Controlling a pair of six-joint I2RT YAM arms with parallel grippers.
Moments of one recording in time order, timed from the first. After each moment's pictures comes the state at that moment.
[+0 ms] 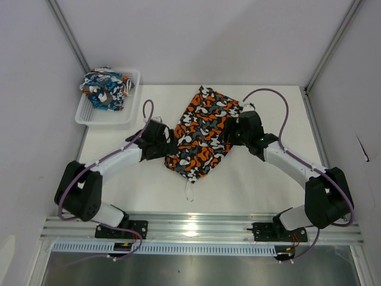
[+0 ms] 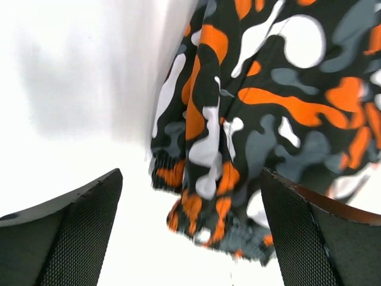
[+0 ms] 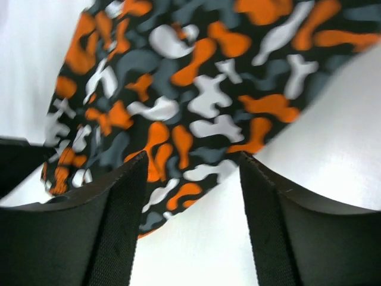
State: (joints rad) left arm -0.47 1.50 0.91 -0.38 -0.10 -0.63; right arm 0.45 1.44 0.97 -0.17 0.03 0.52
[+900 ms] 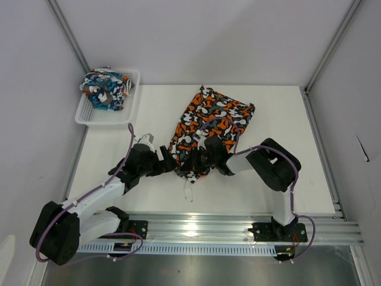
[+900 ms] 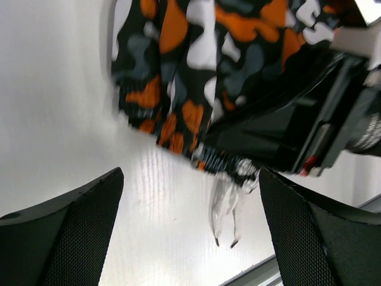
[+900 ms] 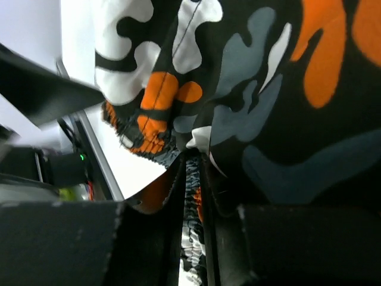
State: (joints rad) left arm -0.47 1.04 0.47 -0.11 0.08 -0.70; right arm 0.75 1.97 0.88 0.53 -0.50 0.77
